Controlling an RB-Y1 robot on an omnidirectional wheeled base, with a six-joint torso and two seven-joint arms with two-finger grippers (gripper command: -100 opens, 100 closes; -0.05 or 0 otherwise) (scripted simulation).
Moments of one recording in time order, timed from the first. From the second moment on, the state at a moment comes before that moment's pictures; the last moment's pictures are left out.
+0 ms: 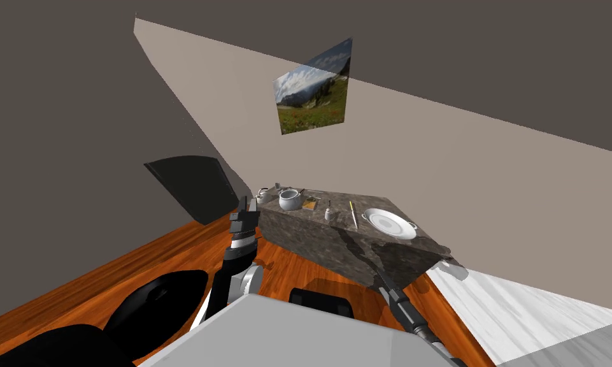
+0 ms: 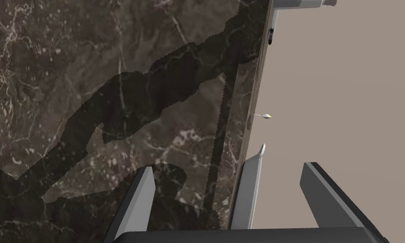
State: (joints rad) left arm 0.54 -0.05 0.01 -2.36 0.06 -0.54 -0.09; right arm 0.74 -0.56 0.22 -1.73 -0.04 -0.39 -0.23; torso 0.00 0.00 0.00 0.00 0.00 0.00
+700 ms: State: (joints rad) left arm 0.54 -0.05 0.01 -2.36 0.06 -0.54 -0.09; right arm 0.81 -0.70 0.26 -1.54 -0.03 -0.40 -0.27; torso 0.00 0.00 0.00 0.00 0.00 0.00
